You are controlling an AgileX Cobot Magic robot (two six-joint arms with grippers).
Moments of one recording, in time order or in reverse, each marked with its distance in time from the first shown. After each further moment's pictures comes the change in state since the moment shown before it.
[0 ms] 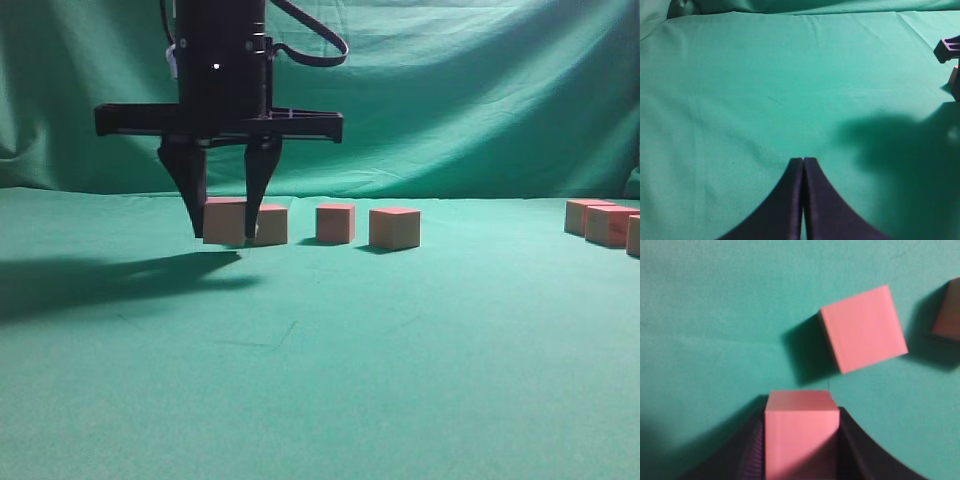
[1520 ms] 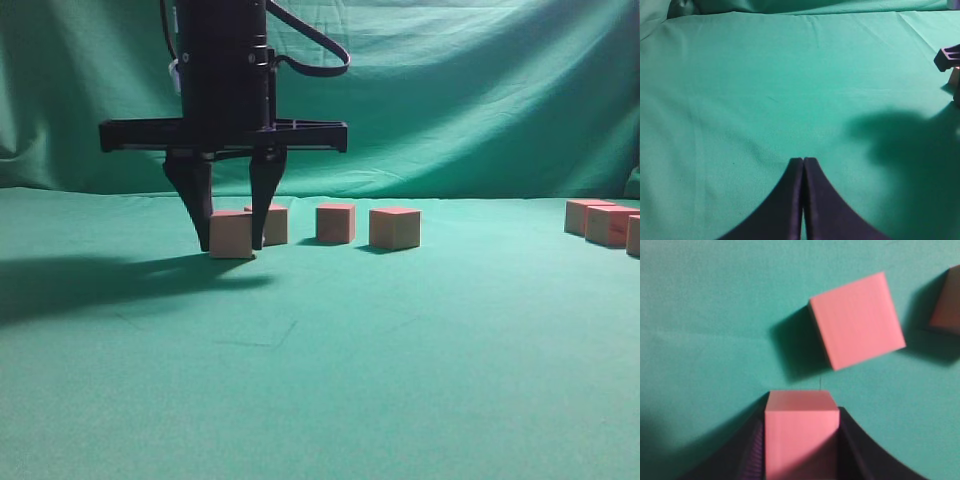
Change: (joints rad) left arm 0.000 0.000 0.000 0.000 0.000 0.000; right arm 0.000 0.016 0.000 -0.008 0.016 0.006
